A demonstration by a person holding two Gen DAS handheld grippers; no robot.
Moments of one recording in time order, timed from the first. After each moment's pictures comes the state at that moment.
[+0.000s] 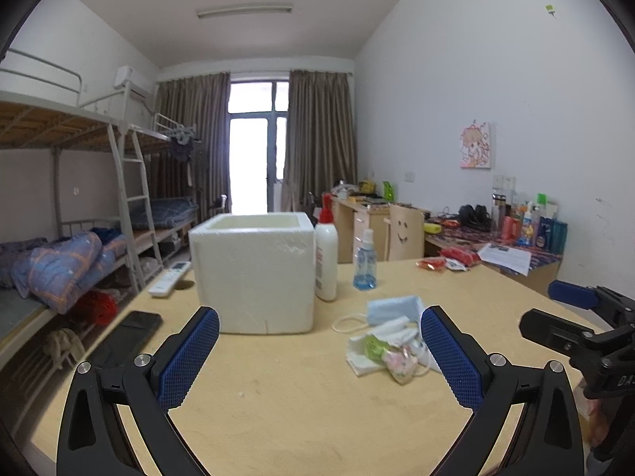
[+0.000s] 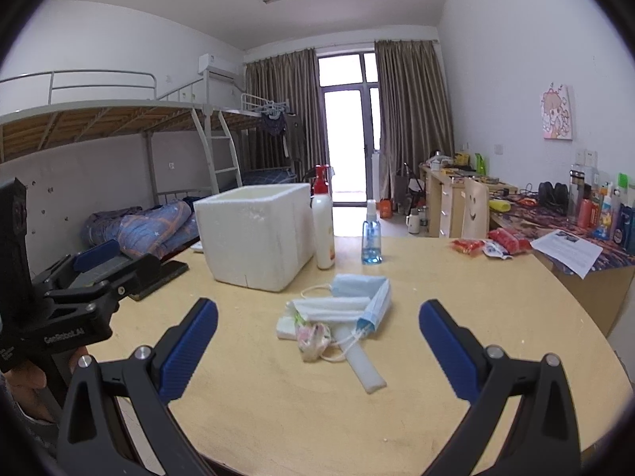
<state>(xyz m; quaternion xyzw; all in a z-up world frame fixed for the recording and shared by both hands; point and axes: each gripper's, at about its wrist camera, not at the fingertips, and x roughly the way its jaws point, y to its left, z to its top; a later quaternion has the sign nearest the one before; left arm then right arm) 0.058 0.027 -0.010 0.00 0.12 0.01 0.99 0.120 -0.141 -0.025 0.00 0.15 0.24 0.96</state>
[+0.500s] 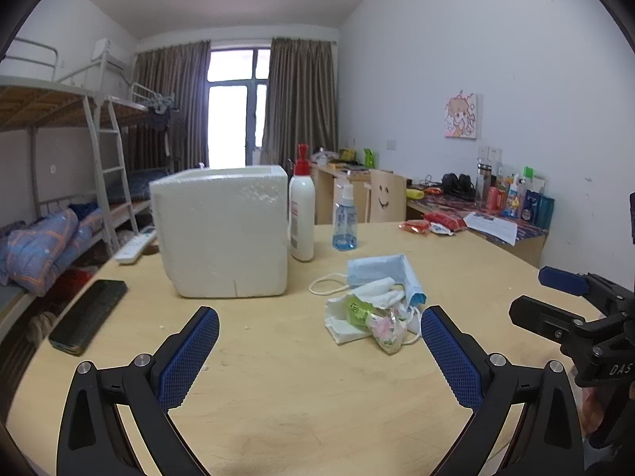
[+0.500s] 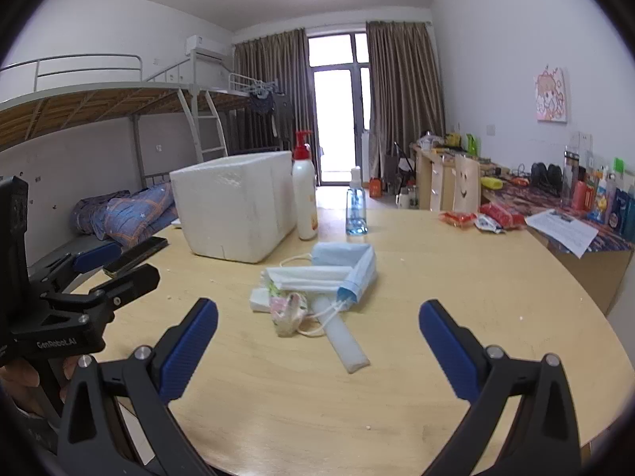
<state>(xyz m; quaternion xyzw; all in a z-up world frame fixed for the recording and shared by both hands) 0.087 0.024 -0.037 -0.01 0.18 -0.04 0.98 0.141 -0.147 -0.048 0.00 0.19 0.23 0.95</state>
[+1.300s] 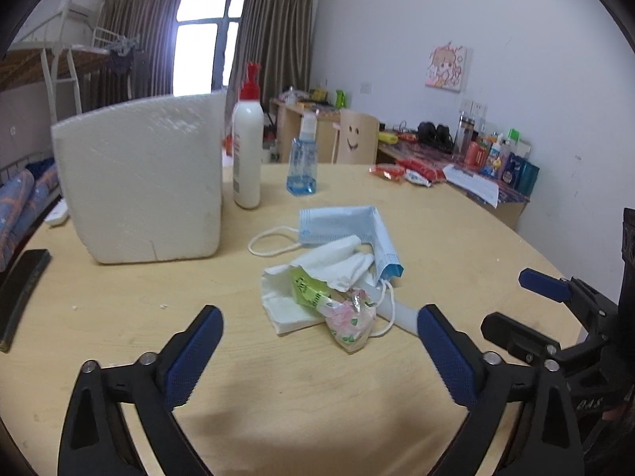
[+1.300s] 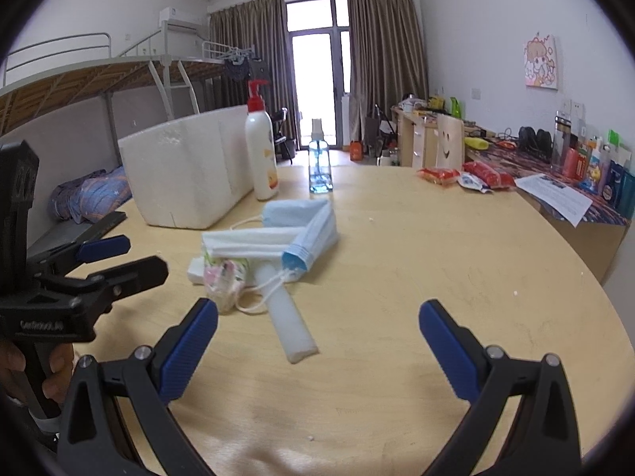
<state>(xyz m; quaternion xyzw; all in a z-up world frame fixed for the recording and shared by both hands) 0.165 -0.009 -0.061 -0.03 0.30 -0.10 0.95 0.191 -0.167 -0.079 -0.01 0.27 0.19 0.94</state>
